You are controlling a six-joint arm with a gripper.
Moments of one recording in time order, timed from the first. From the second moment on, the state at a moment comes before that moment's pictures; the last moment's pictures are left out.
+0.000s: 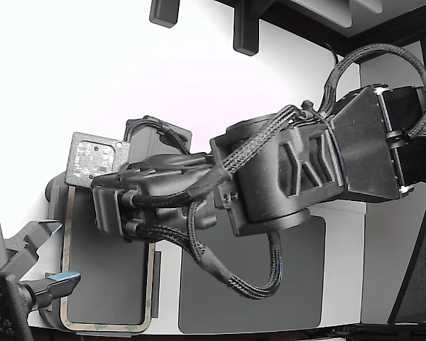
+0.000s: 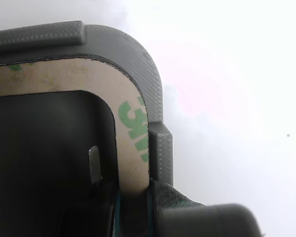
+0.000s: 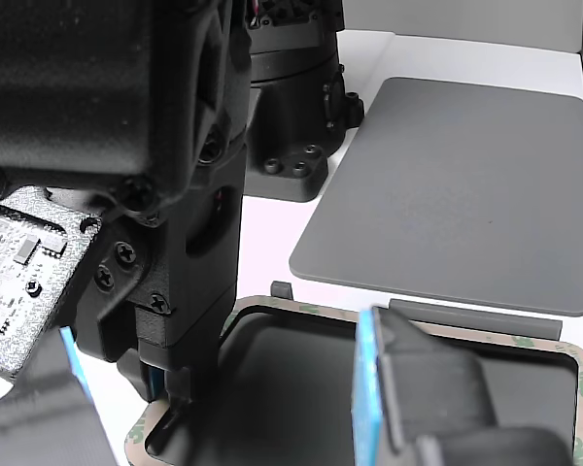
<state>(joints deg) 19.3 73.9 70.8 85.2 14.0 22.1</state>
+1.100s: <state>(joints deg) 18.8 74.9 73.9 82.5 13.2 20.4</state>
